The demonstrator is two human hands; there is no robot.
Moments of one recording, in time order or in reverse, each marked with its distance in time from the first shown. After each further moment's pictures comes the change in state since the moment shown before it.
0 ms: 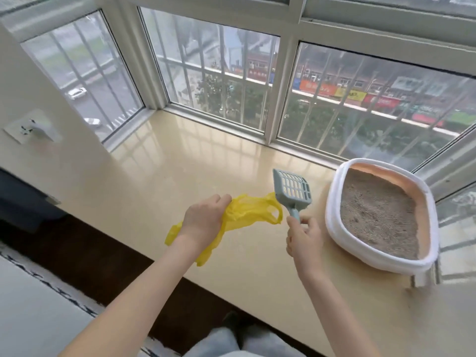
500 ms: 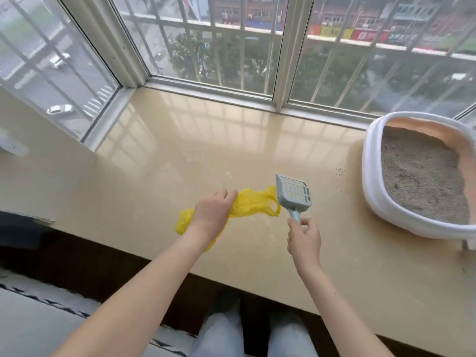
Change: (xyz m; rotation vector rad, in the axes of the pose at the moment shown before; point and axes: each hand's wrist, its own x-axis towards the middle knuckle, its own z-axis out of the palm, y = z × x) left_hand 0.068 -0.121 0.103 0.143 -0.178 0.213; right_hand 0.054 0.104 0.127 -0.033 0.190 0.217
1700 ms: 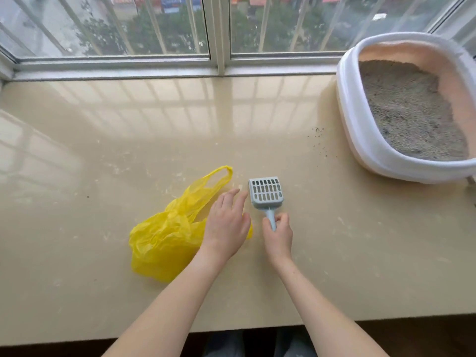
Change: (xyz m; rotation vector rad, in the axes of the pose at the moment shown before) left_hand 0.078 0.059 0.176 -0.415 0.056 0.253; right_hand 0.142 0.143 0.067 -0.192 0.258 0.058
